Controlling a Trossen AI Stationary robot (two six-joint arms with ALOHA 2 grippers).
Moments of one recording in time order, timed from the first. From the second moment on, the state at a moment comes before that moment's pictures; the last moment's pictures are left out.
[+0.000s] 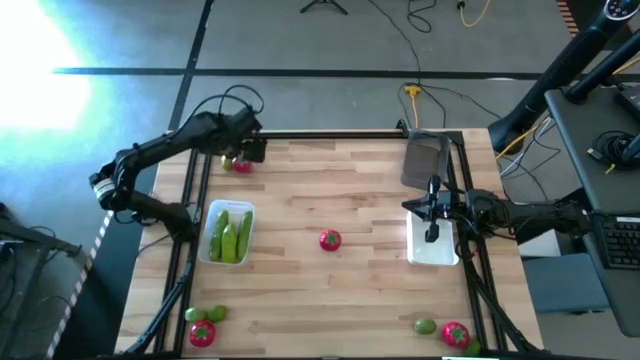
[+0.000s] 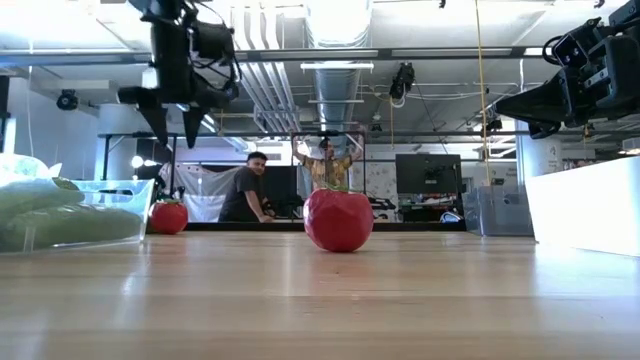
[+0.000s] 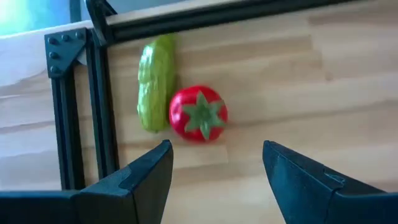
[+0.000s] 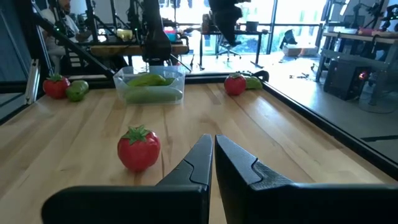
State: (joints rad) left arm 0.67 1.39 1.22 -1.14 -0.35 -0.73; right arm -0.04 0.11 0.02 0.03 0.11 0.00
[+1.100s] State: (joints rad) left arm 1.12 1.99 1.48 -1.22 -0.14 -0.43; right arm -0.04 0.11 0.02 0.03 0.11 0.00
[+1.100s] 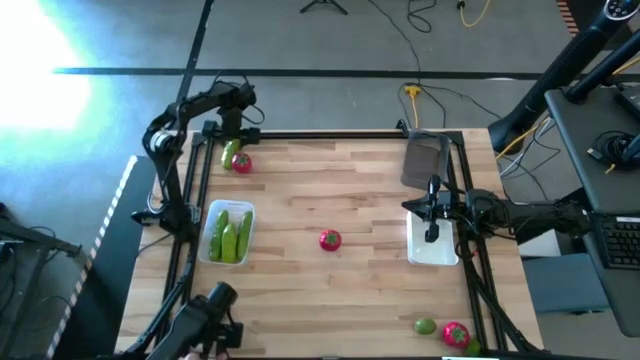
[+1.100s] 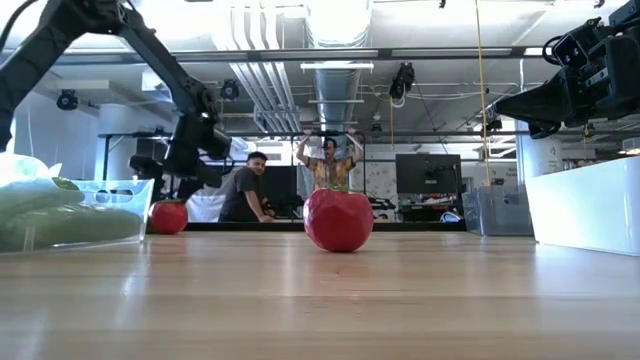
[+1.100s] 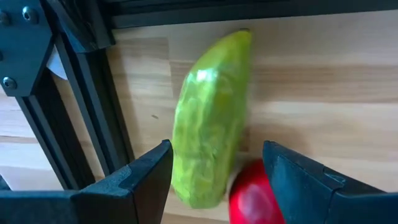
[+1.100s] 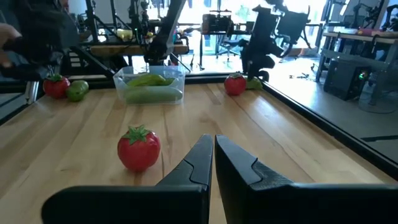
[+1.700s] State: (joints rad) left arm 1.13 2.09 1.48 -1.22 -0.15 -0.42; right arm -0.04 0.11 0.02 0.03 0.11 0.00
